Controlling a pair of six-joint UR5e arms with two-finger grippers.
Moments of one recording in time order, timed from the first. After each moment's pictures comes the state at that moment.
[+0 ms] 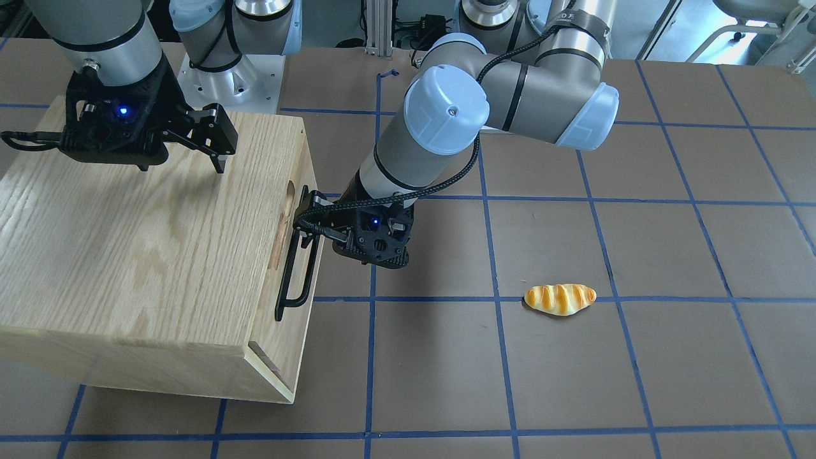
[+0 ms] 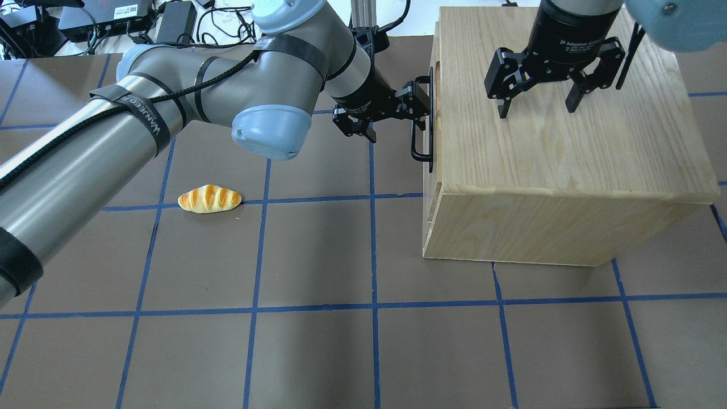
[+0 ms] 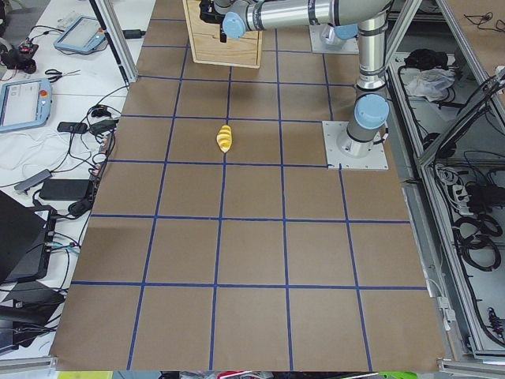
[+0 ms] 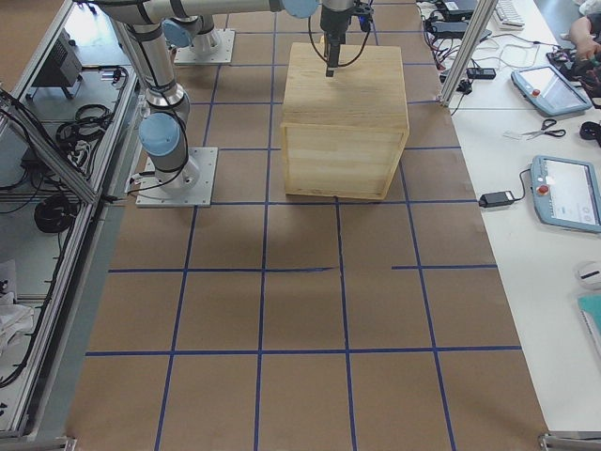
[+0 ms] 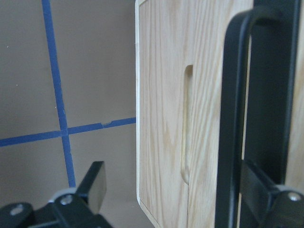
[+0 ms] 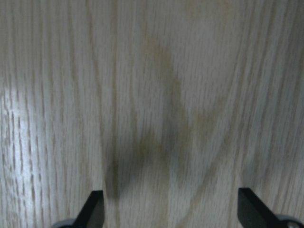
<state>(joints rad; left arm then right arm) -1.88 -1.93 -1.54 -1.04 1.18 -0.30 1.60 -1.49 1.43 -1.47 -1.61 0.02</state>
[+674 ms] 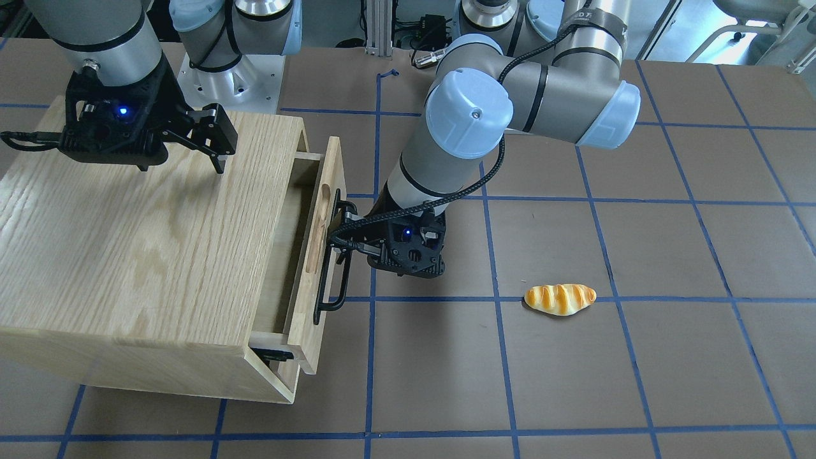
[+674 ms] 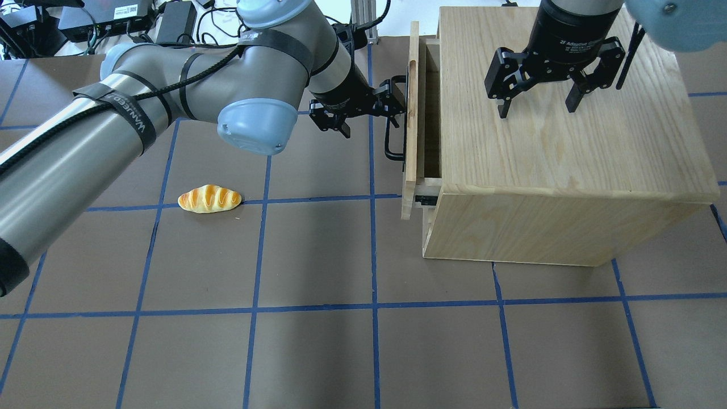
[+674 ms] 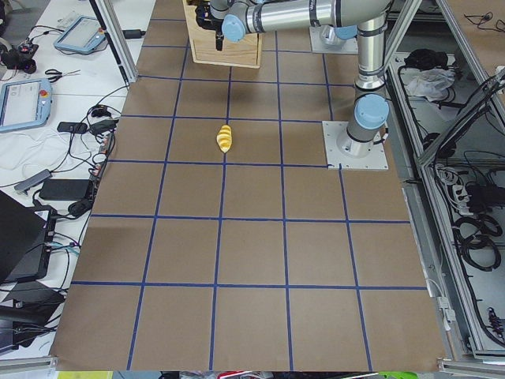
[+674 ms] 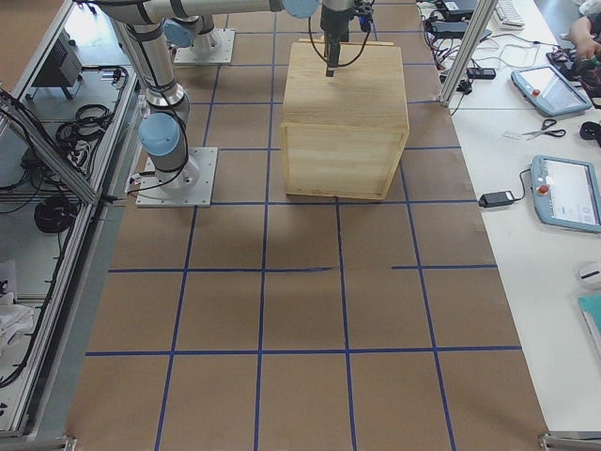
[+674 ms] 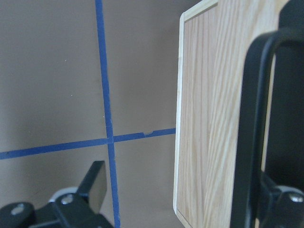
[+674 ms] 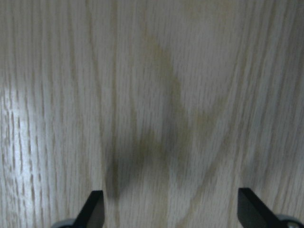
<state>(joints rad) -1.83 -1.92 -1.54 -1.08 1.28 -0.27 1.60 -1.49 1.43 -1.47 -1.61 0.02</state>
